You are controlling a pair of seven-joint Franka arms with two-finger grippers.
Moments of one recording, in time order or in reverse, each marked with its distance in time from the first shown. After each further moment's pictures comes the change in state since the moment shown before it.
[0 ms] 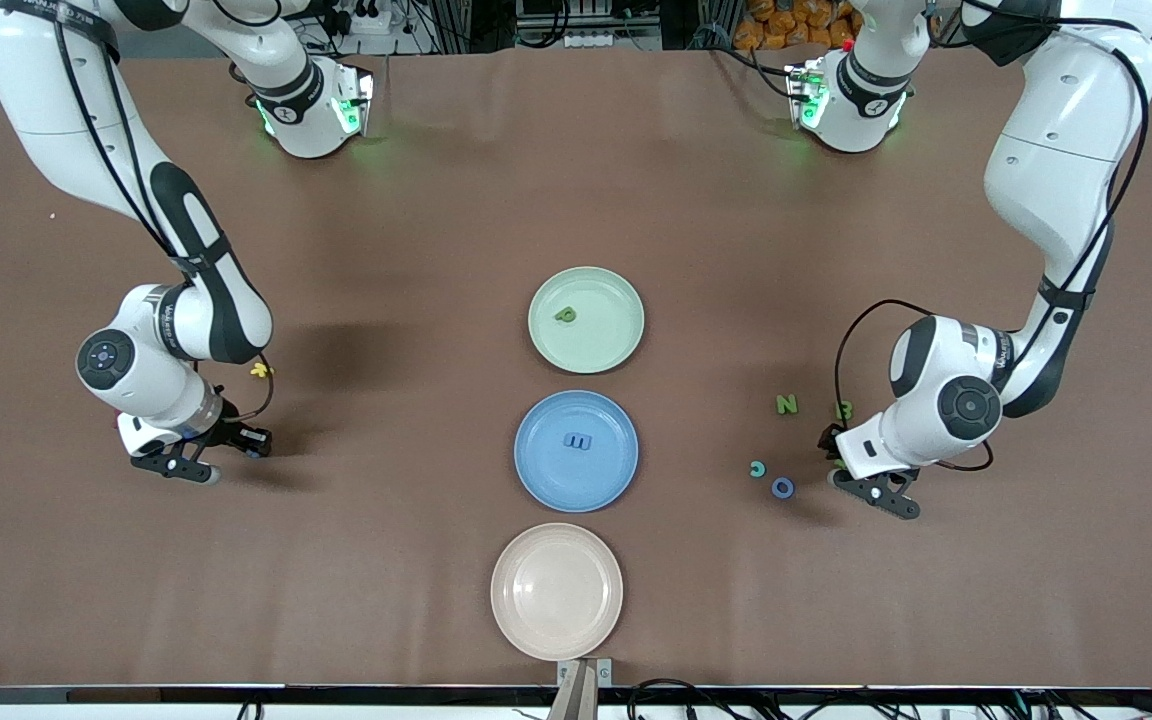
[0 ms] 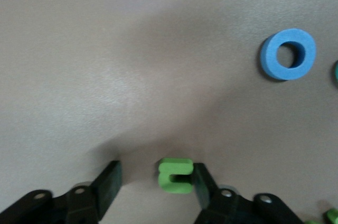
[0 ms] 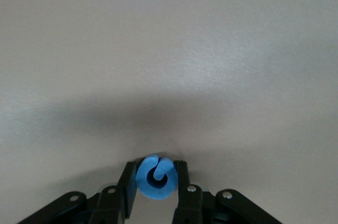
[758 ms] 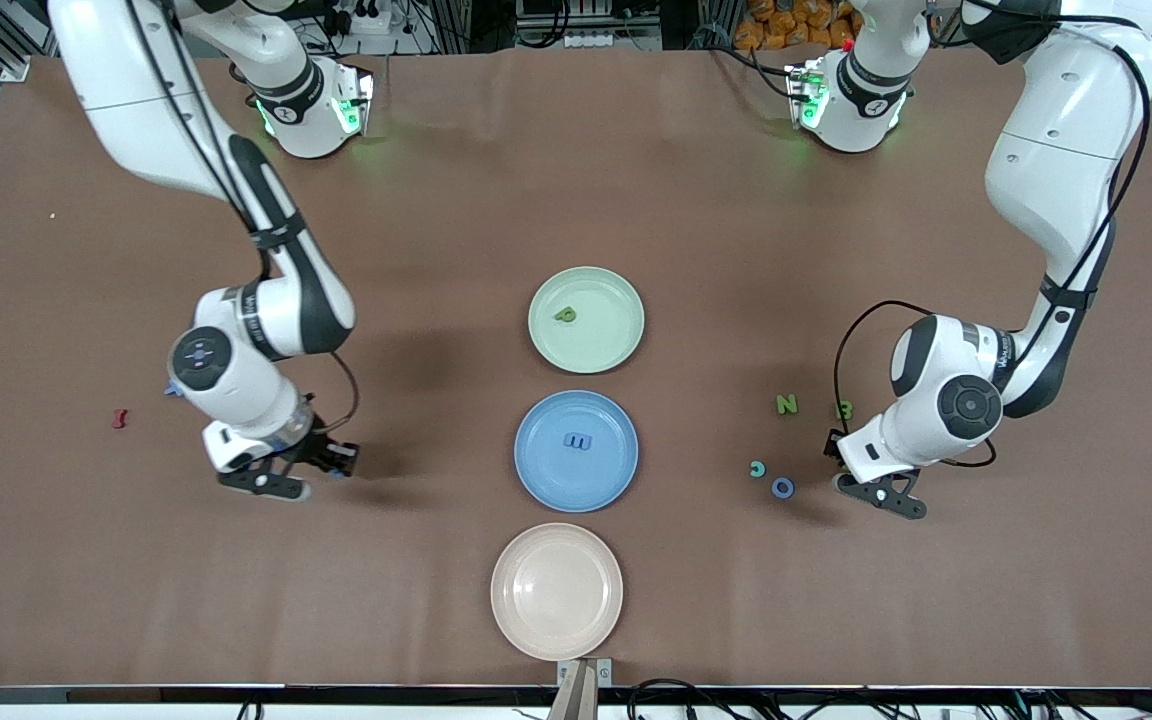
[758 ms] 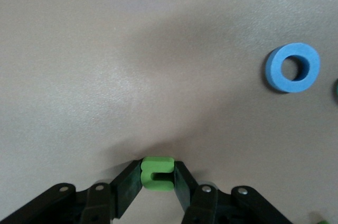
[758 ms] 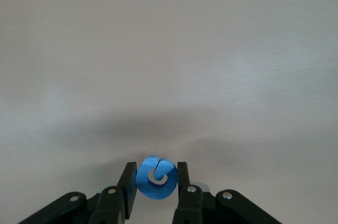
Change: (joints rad) left arm -0.007 -0.004 0.000 0.001 0.009 -0.004 -0.090; right arm 0.243 -0.002 0.015 0.163 0.001 -0.078 0.226
